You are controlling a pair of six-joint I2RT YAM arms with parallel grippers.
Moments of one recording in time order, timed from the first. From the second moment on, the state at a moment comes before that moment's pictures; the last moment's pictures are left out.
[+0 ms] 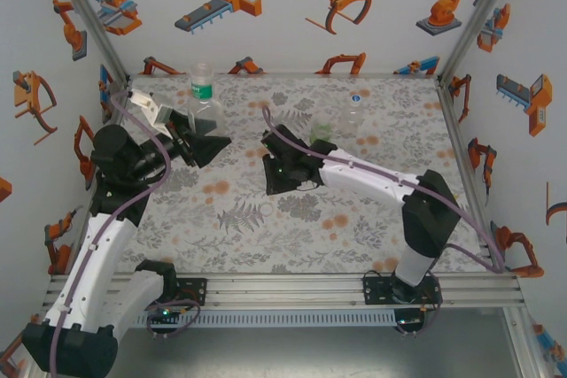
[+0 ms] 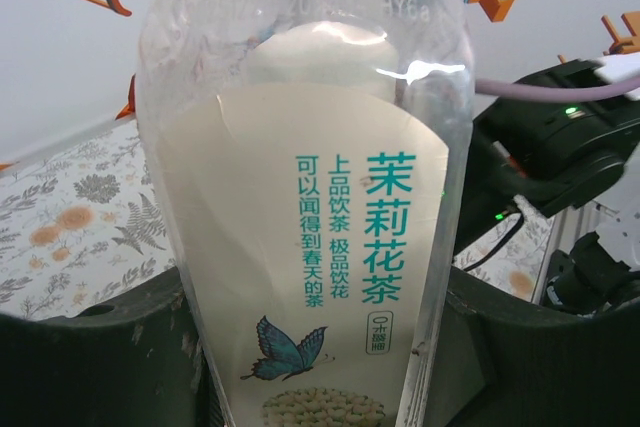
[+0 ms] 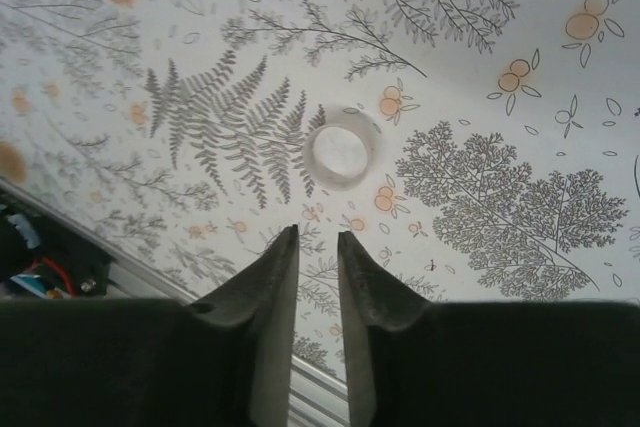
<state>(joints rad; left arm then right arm) -0.22 0.85 0.85 0.10 0.80 -0.25 0.92 1.75 1.37 -0.64 -0.05 0.58</state>
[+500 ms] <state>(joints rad) -0.21 0.84 0.84 0.08 0.80 -0.25 1.01 1.97 1.55 -0.77 0.01 0.56</state>
